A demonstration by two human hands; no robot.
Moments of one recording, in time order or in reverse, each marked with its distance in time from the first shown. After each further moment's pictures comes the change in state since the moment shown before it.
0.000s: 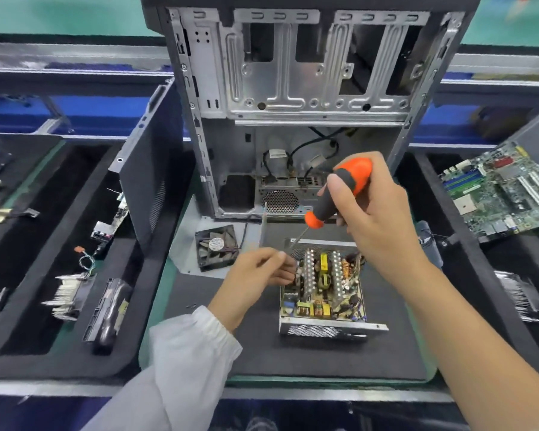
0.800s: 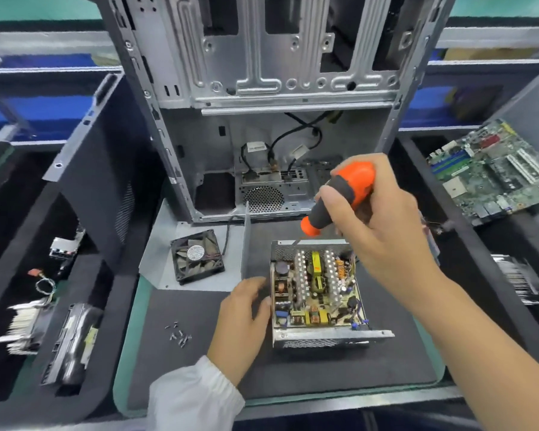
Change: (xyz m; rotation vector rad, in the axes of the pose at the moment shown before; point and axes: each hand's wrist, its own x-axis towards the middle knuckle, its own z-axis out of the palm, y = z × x) left_hand -0.001 -0.068 0.002 0.614 0.168 0.265; right_hand -0.013 0.009 -0.002 -0.054 -0.018 -0.060
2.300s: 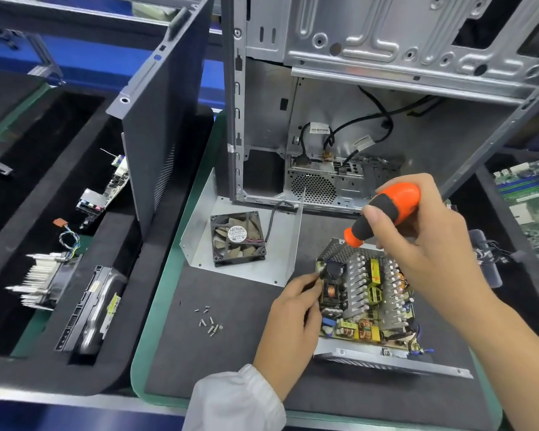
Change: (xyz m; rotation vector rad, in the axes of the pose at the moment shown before) left_hand 0.002 -0.025 0.030 -0.201 0.077 0.068; right_hand 0.005 0.028 0.048 -0.233 -0.147 0.056
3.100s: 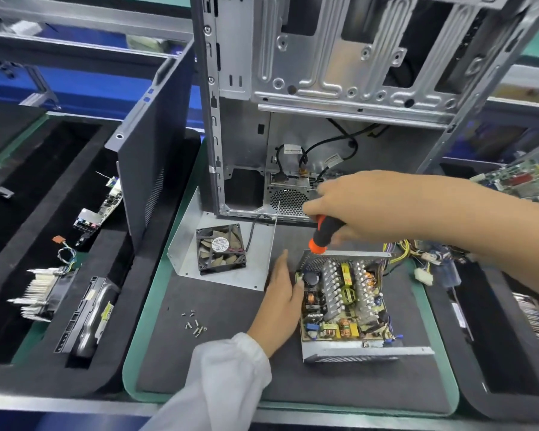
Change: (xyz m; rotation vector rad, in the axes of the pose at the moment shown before) left_hand 0.031 0.013 0.009 -0.133 -0.146 -0.194; right_hand 0.074 -0.053 -0.038 -1.016 -0.983 -0.417
